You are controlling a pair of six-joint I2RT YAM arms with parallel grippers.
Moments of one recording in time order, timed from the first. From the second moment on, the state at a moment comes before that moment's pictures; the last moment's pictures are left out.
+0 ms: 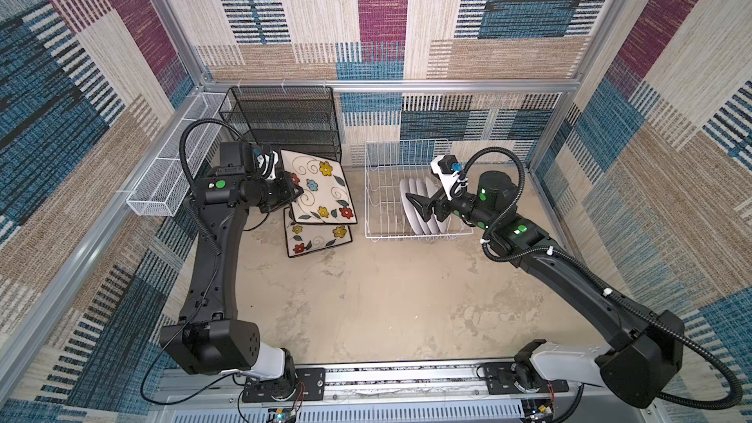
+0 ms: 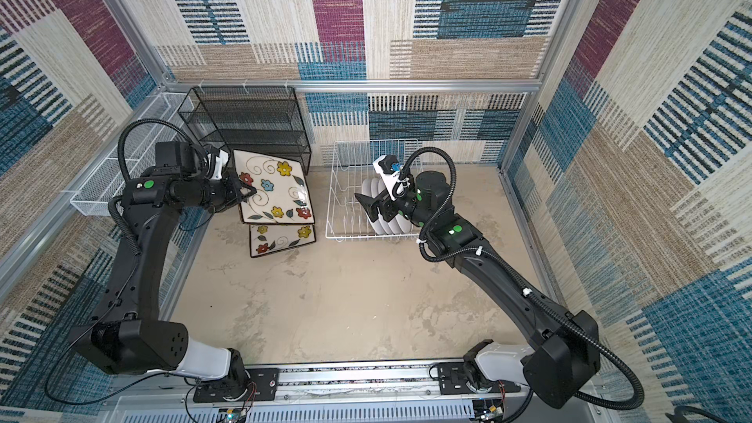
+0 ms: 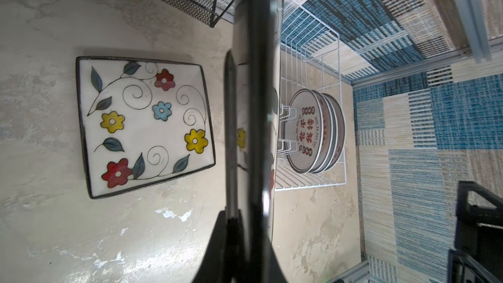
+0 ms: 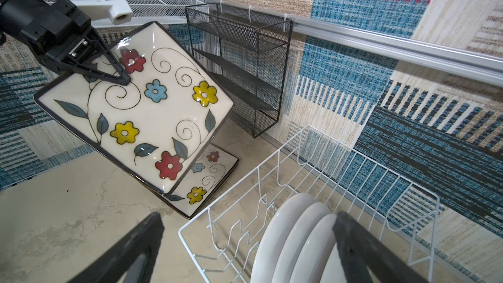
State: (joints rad) left arm 0.10 1.48 1.70 -1.08 0.48 -0.34; right arm 0.53 1.28 1.16 -0.03 -0.25 -0.12
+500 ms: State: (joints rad) left arm 0.17 1.52 1.43 -0.93 0.50 -0.30; right arm 0.53 1.29 1.16 -0.06 -0.27 -0.12
